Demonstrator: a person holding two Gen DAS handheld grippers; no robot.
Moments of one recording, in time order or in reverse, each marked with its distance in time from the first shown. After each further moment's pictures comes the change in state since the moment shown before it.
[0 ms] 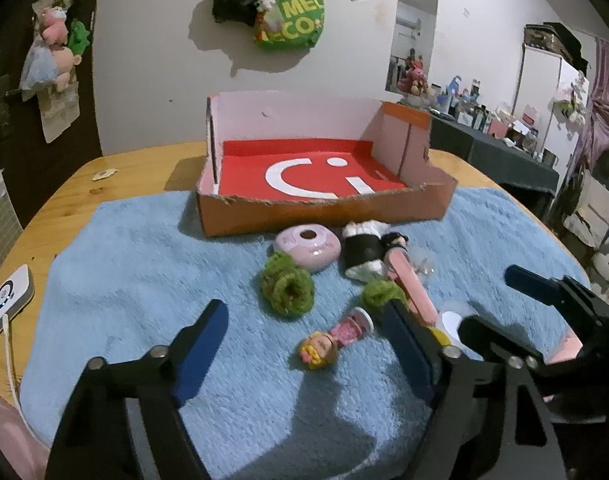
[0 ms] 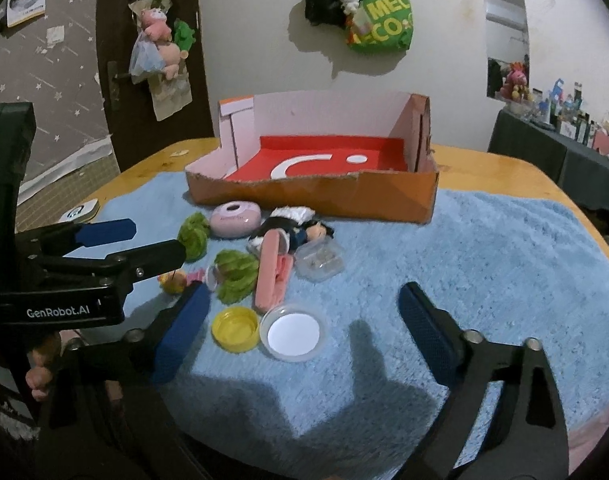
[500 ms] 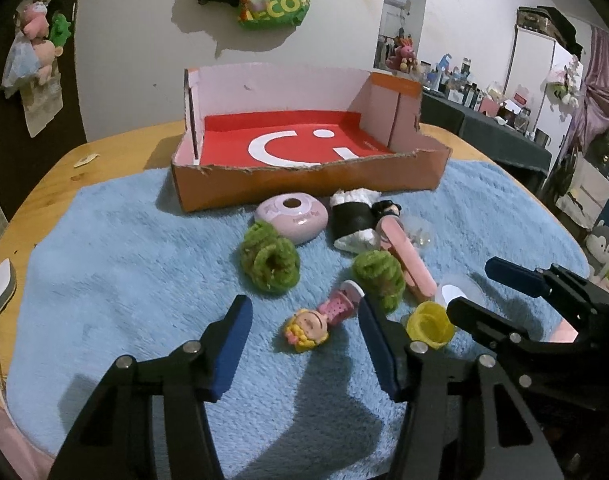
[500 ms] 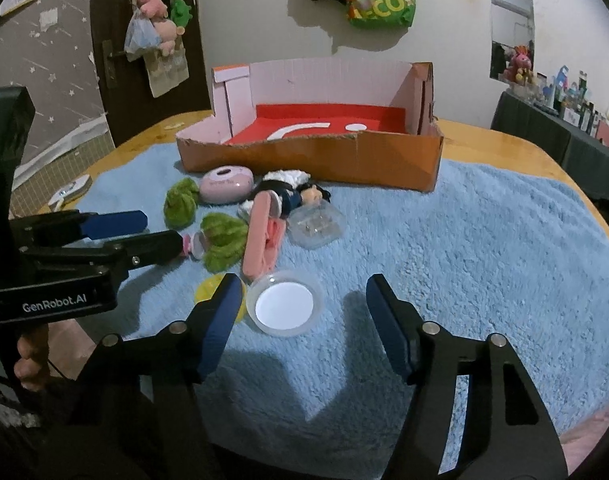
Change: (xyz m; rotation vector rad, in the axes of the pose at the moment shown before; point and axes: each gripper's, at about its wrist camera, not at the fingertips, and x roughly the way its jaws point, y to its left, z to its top) left arm 0.016 -0.004 -0.008 0.027 0.079 -0.034; right arm 0.014 -0.003 -0.013 -0.012 0.084 -0.018
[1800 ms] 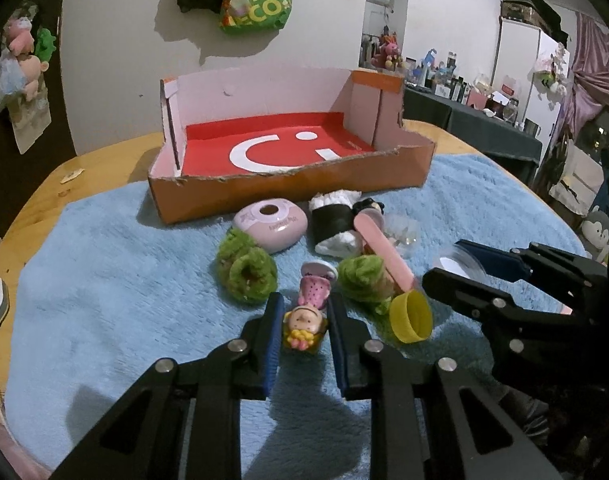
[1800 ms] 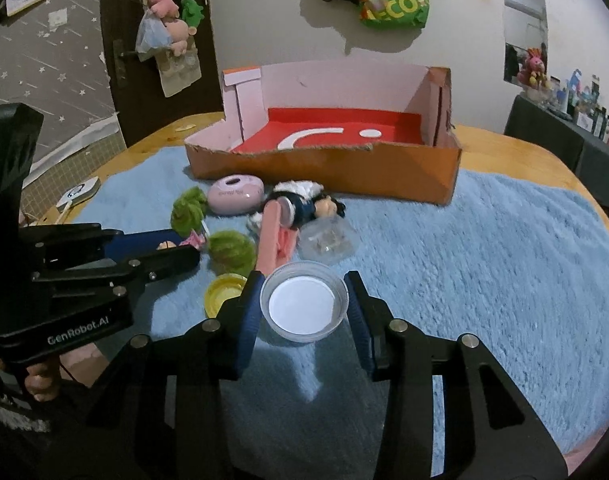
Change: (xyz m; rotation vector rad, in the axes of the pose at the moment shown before) left arm 0.000 -0.011 0.003 0.048 -0.020 -0.015; right arm 0.007 0.001 0.015 -0.017 -0.007 0.059
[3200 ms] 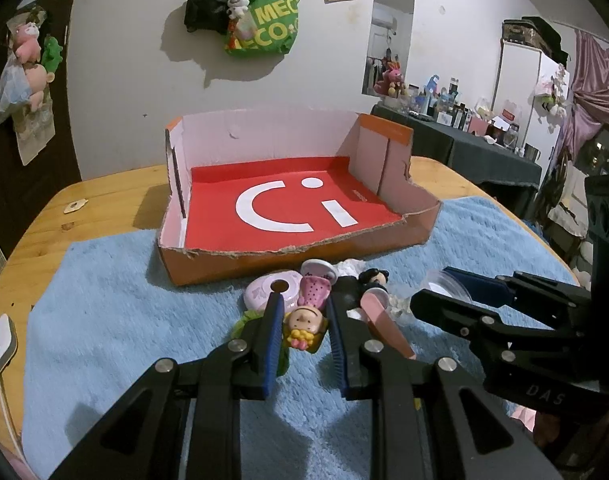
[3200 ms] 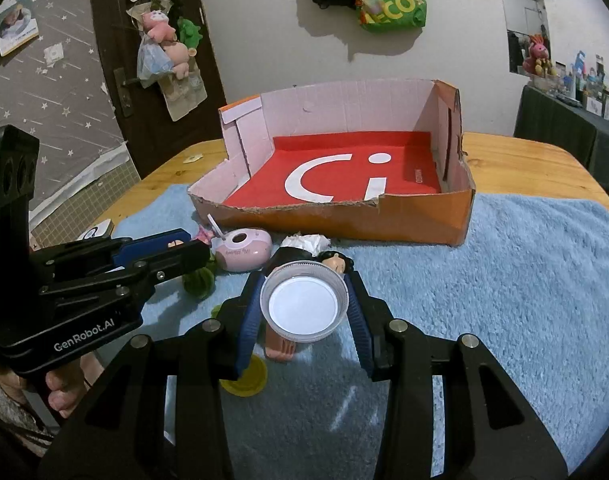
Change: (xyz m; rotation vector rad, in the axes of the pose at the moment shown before) left arm -0.002 0.008 0.041 -0.023 -0.085 -0.003; right arm 0.005 -0.013 0.035 0.081 -0.022 0.080
